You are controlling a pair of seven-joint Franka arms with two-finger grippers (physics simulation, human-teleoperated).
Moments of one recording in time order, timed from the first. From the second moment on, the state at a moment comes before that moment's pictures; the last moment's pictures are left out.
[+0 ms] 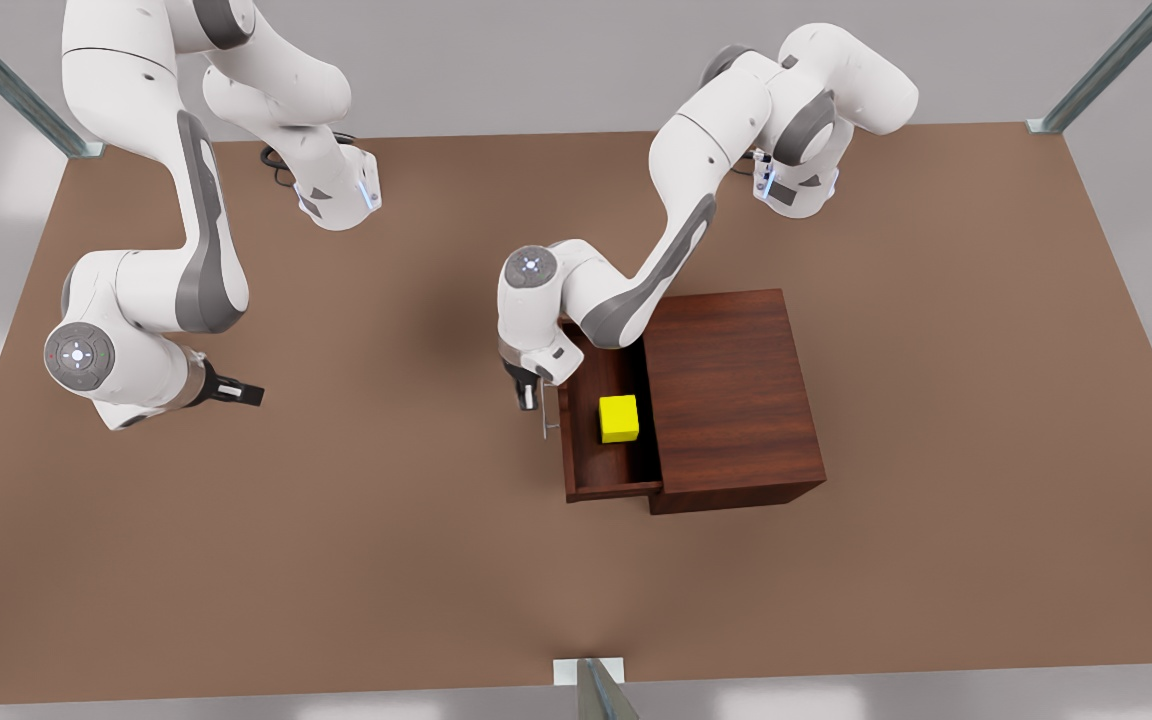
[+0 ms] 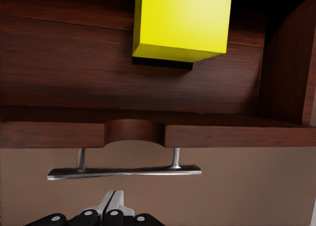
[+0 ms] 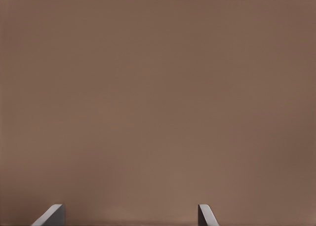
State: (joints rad) left arm -0.87 0.88 0.01 -1.08 0.12 2.17 -2.60; right arm -0.04 0.22 0.05 -1.73 -0.08 1.70 0.27
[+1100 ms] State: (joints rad) left arm -0.78 0.78 0.02 -1.19 0.18 1.87 -2.44; right arm -0.04 0.22 0.05 -1.73 -0.08 1.70 0.18
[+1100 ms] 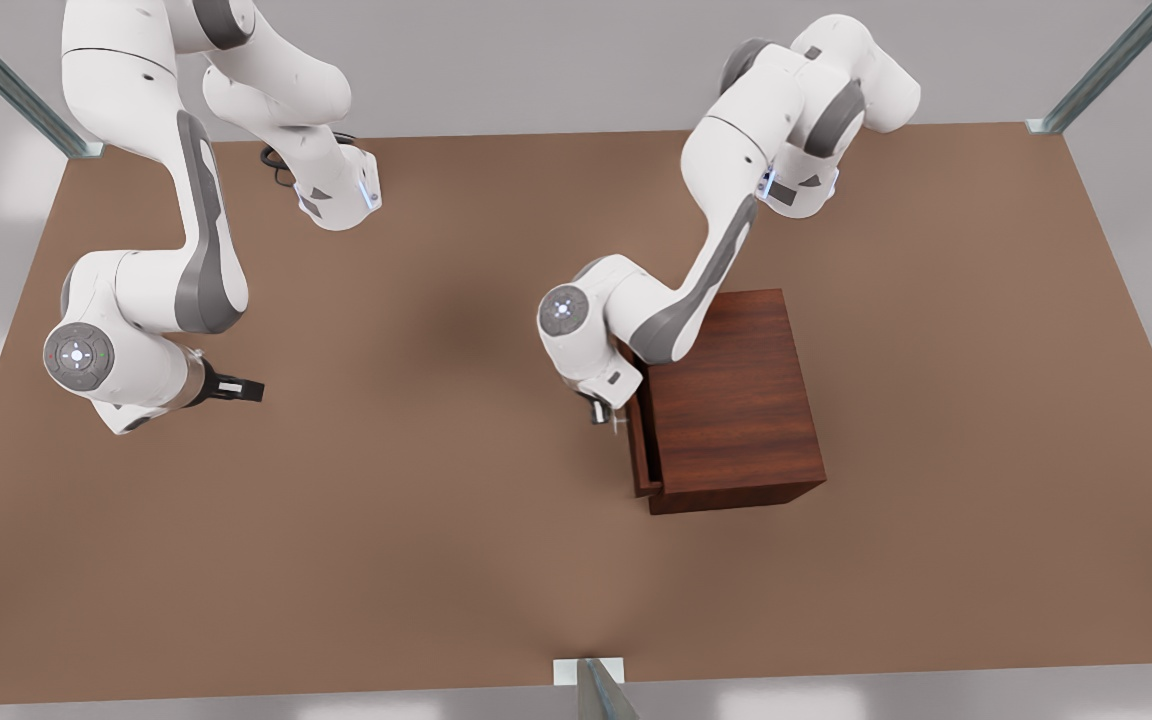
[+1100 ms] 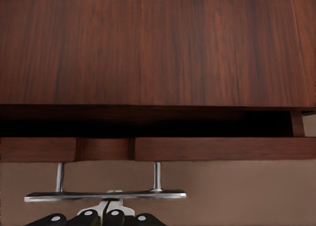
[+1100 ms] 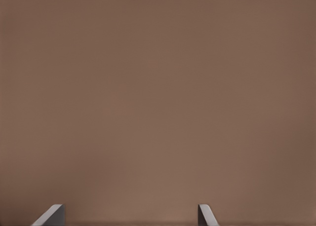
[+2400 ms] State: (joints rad) left arm -0.03 0.21 0.02 -1.42 -0.10 1.59 -1.08; right arm -0.04 0.22 0.05 -1.73 -0.08 1.70 0.16
